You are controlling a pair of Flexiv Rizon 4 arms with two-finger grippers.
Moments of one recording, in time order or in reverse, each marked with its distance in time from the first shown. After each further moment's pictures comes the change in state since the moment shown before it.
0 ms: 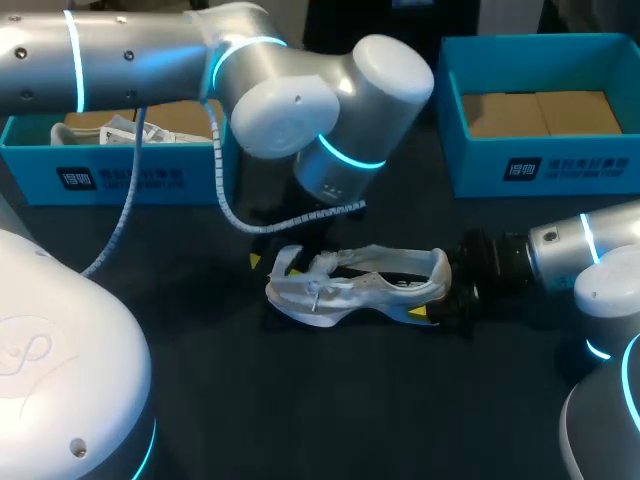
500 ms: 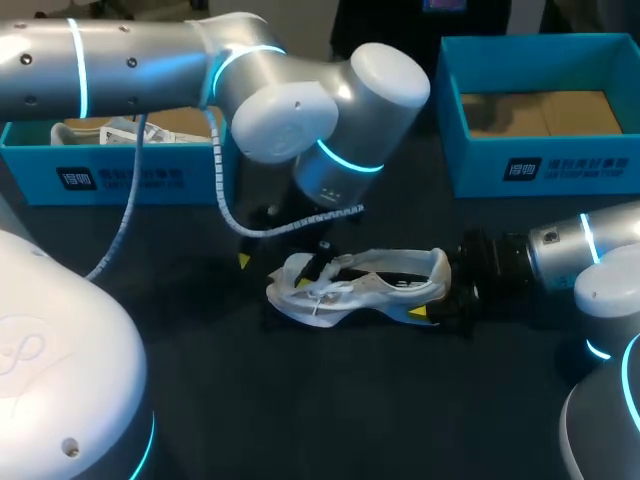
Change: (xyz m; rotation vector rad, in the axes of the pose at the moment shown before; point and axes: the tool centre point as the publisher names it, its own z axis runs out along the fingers) left arm 0.006 -0.004 -0.001 0.001 0.024 0.071; right arm 0.000 0.000 0.000 0.000 0.000 0.000
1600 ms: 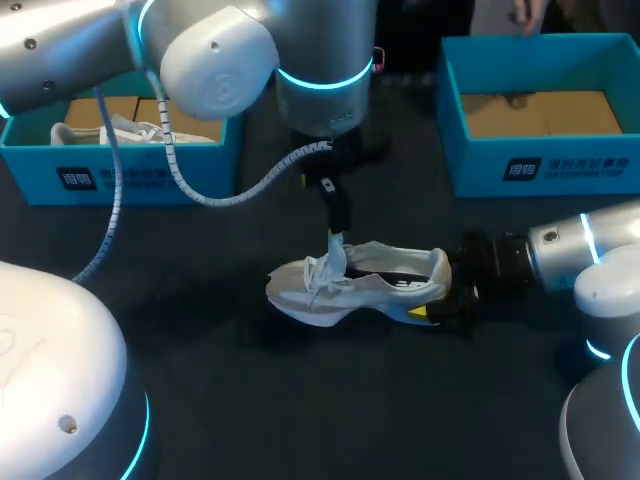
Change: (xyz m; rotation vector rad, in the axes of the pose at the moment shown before) left arm 0.013 -0.017 -0.141 0.435 0.216 0.962; right arm 0.000 0.000 0.000 0.000 0.000 0.000
